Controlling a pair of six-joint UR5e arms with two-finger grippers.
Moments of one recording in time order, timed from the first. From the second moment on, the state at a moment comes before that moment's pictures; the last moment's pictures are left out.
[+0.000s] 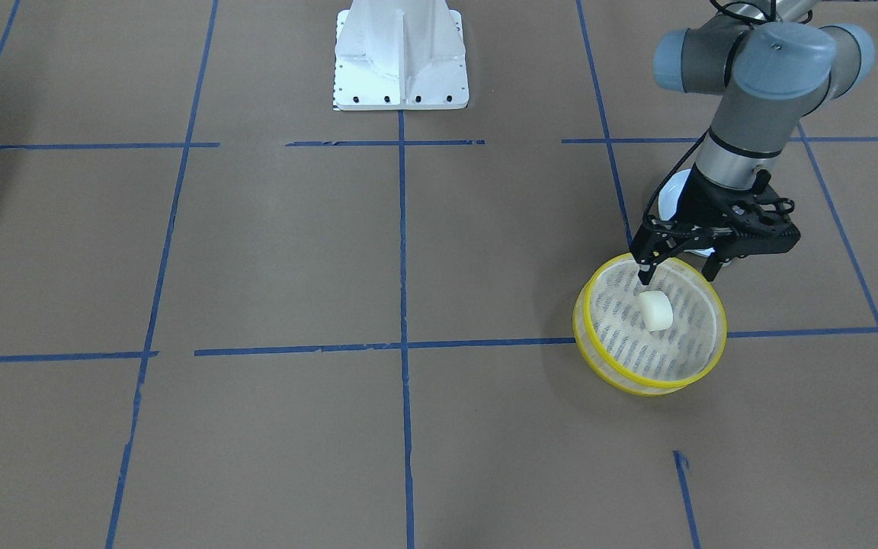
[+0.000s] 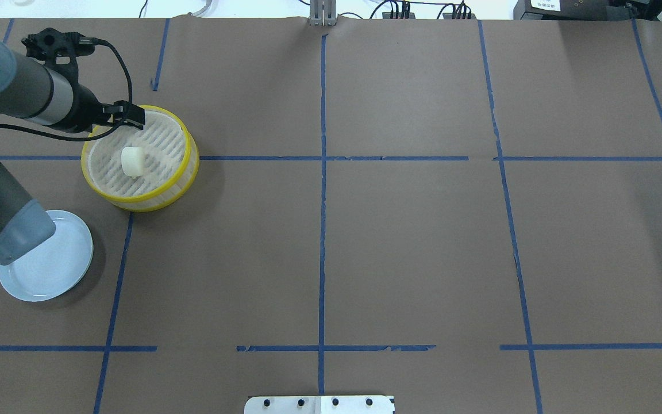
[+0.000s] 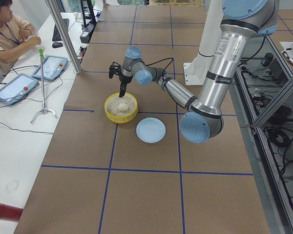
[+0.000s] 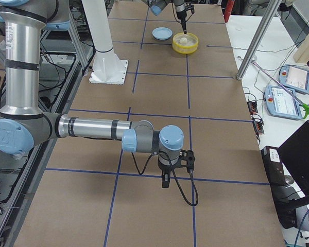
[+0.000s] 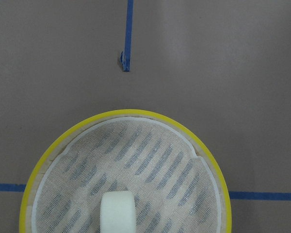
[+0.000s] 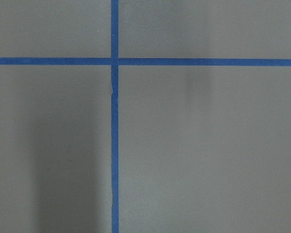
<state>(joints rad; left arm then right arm) -0.92 -1.86 -1.85 -1.82 -1.90 -0.99 1.57 -1.68 1.65 -1.57 2.29 0.01</state>
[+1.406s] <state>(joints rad) -1.58 -1.42 -1.79 -1.64 -2.38 0.05 1.57 -1.68 1.65 -1.57 2.29 0.01</state>
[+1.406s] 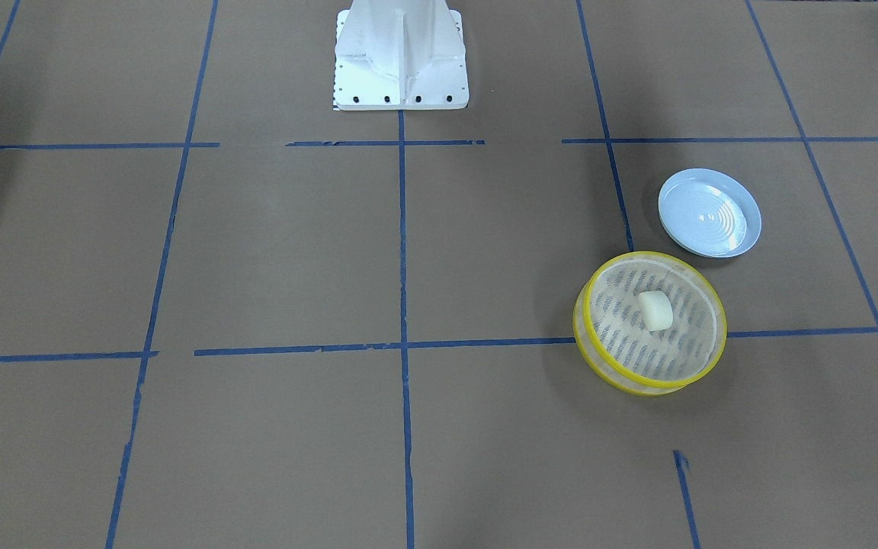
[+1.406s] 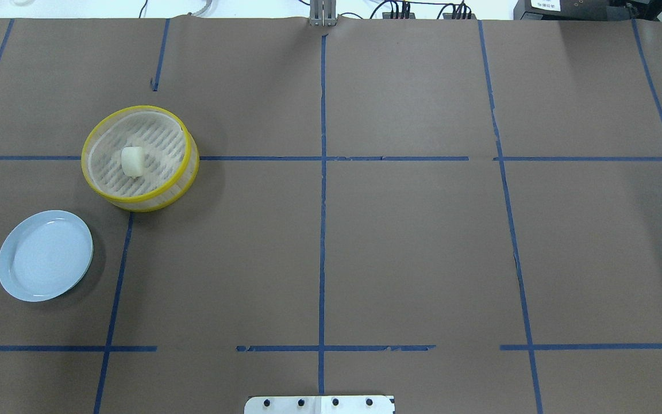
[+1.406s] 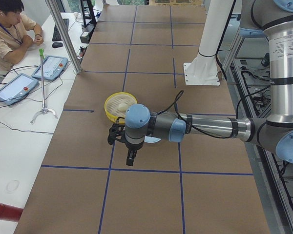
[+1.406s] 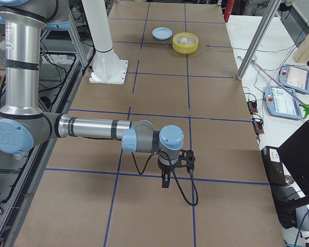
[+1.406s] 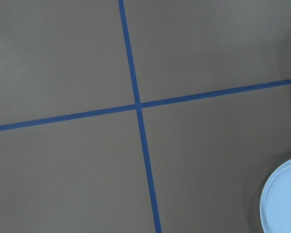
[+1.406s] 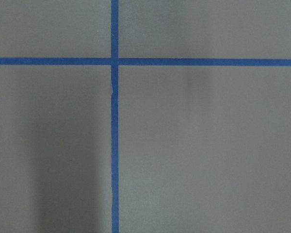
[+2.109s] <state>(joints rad) -1.61 -1.36 -1.83 -1.55 -2.38 0.08 1.57 -1.68 1.65 -1.57 2.29 0.01</state>
